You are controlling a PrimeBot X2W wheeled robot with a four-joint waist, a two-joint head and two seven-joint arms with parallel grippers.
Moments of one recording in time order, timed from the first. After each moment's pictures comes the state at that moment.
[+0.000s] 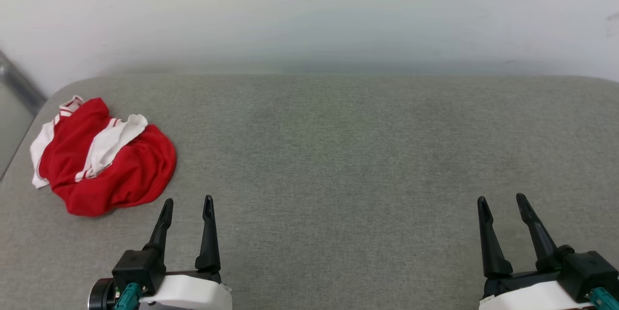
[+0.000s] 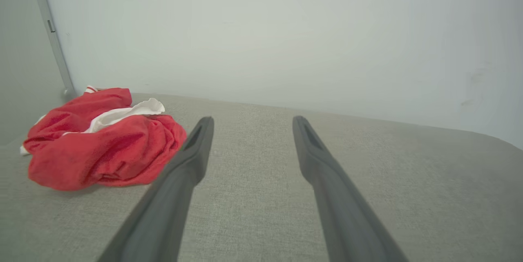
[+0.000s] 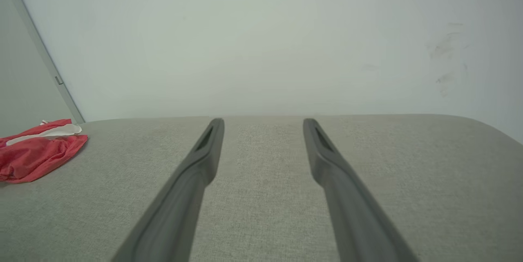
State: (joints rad) left arm 0.04 0.05 -0.07 0.04 -0.20 0.04 -0.26; right arm 0.08 -0.05 0.00 0.00 0.16 0.13 -0.26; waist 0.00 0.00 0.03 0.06
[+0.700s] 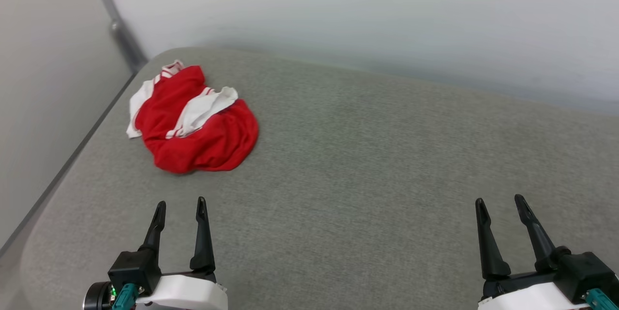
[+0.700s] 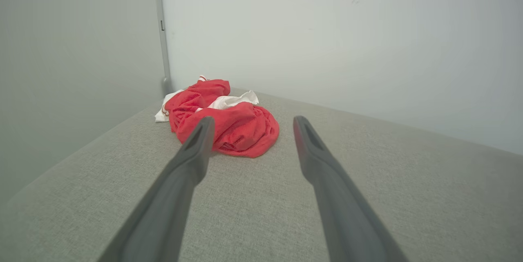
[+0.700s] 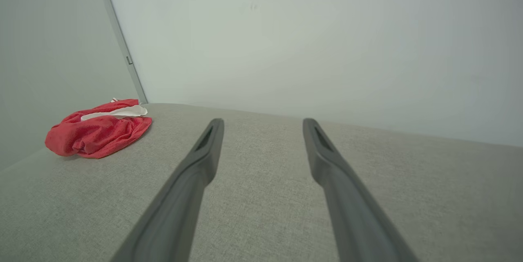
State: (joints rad) left arm 0.04 0.05 -0.06 0.06 -0.19 0.06 -0.26; right arm 0.09 -0.05 0.01 0.00 0.13 0.13 -0.26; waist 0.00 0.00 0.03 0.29
